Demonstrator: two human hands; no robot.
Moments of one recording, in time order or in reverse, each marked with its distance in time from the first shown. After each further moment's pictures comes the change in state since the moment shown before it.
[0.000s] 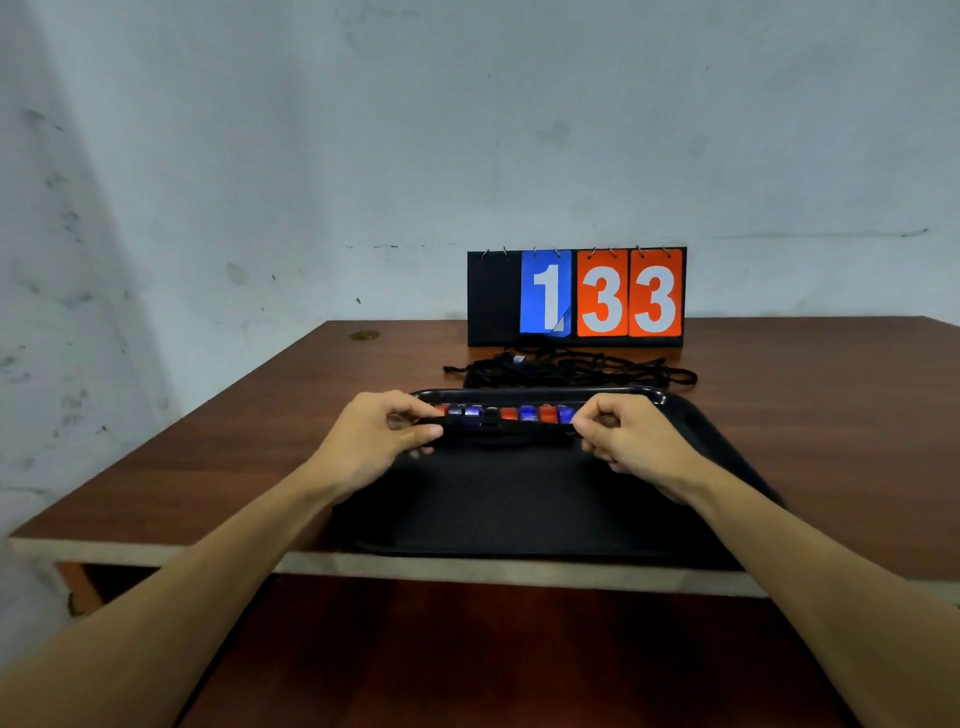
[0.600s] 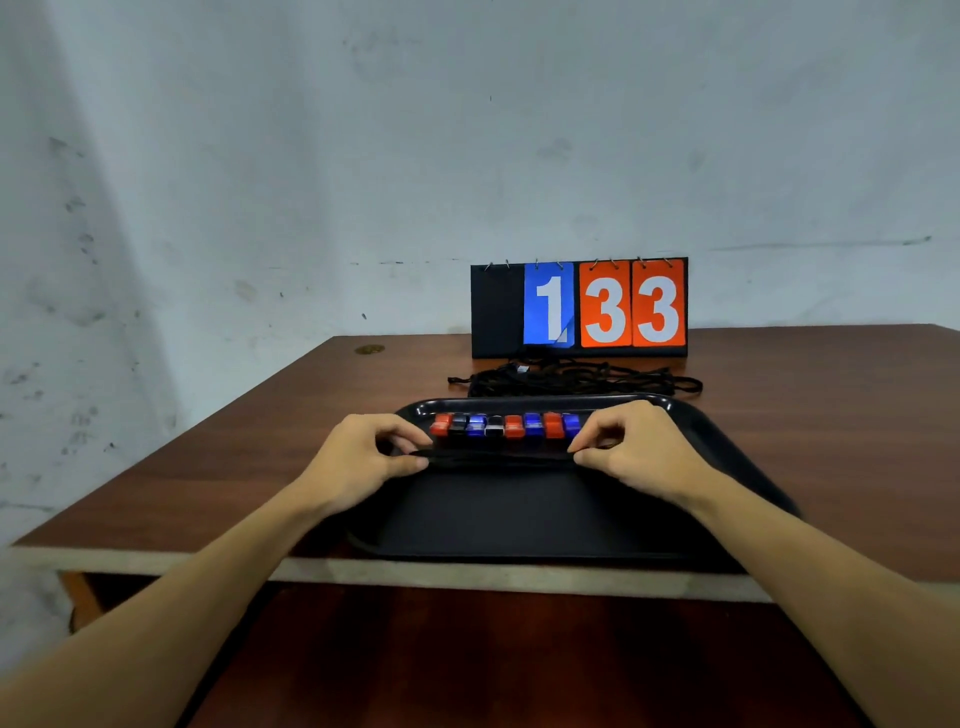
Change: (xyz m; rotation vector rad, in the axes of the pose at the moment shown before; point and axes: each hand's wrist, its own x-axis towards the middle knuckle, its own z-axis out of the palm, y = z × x) left_hand -0.008 -0.016 -0.014 0.357 0.009 0.008; right_hand 0.000 0.004 0.000 -0.280 0.010 -0.111
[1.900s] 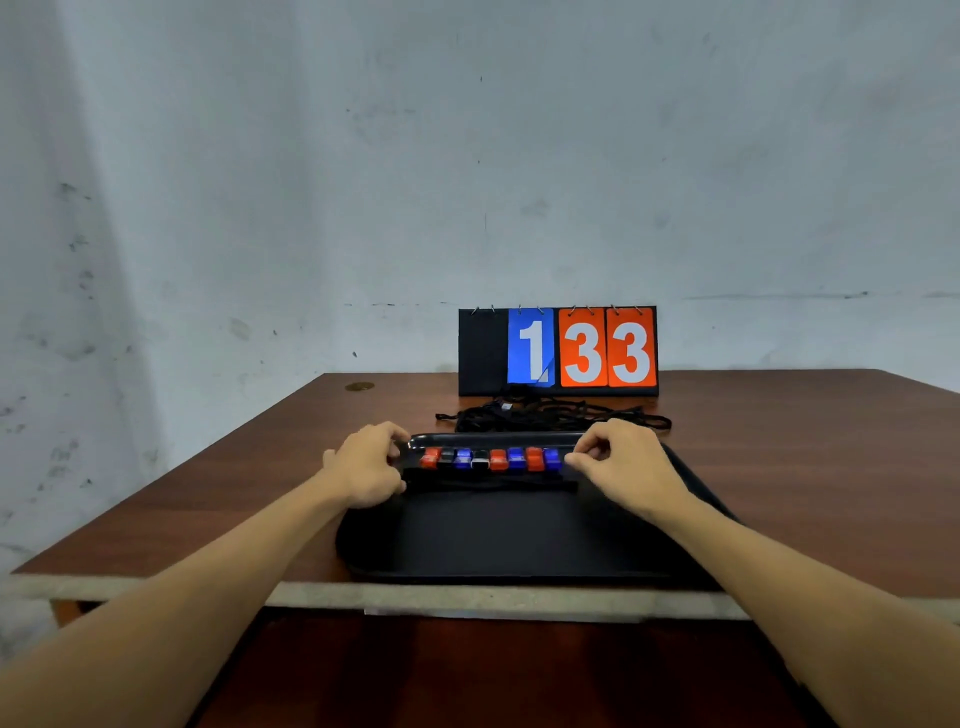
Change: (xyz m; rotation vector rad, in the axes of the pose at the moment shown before) left_hand 0.021 0.027 -0.003 0.325 -0.077 -0.212; right_hand 0.006 0.006 -0.008 -0.198 0.235 0.020
